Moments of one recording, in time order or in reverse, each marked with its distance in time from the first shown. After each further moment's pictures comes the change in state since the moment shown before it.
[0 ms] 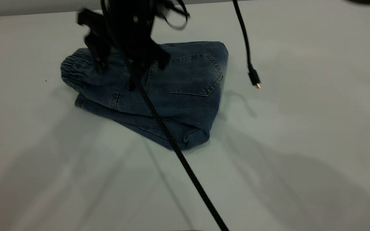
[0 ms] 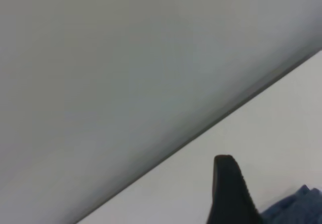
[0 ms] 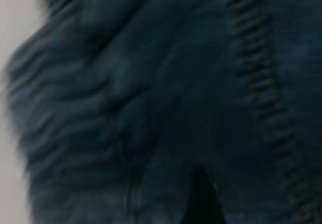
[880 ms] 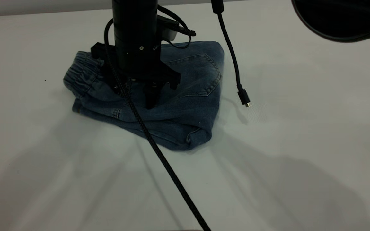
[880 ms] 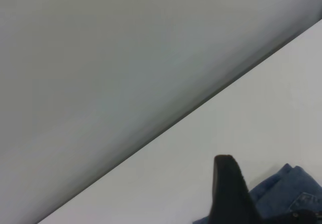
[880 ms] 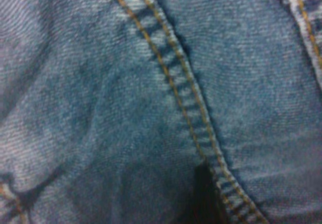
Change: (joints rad) left arm 0.000 -0.001 0.000 -0.001 0.067 -0.004; right arm 0.044 0.056 -0.020 -0.146 0.083 -0.015
